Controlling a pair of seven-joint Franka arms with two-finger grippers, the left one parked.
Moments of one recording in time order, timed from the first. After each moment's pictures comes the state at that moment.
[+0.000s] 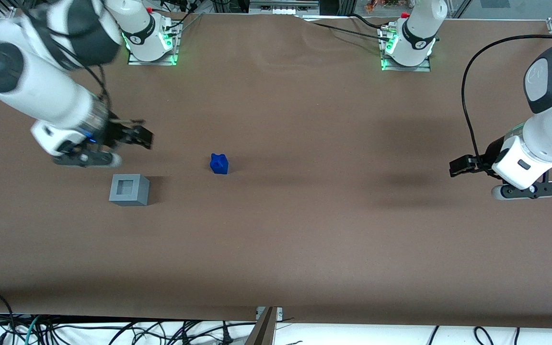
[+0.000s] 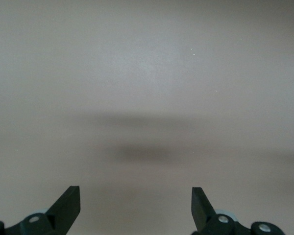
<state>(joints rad) 0.09 0.23 0.25 -1.68 0.02 1.86 0.39</state>
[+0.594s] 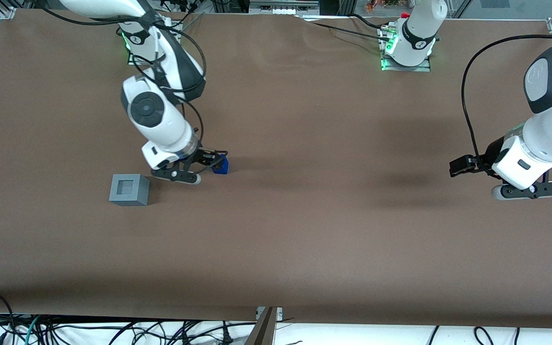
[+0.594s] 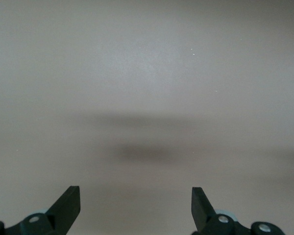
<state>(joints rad) 0.27 0.39 0.25 -1.86 -0.06 2.27 0.74</state>
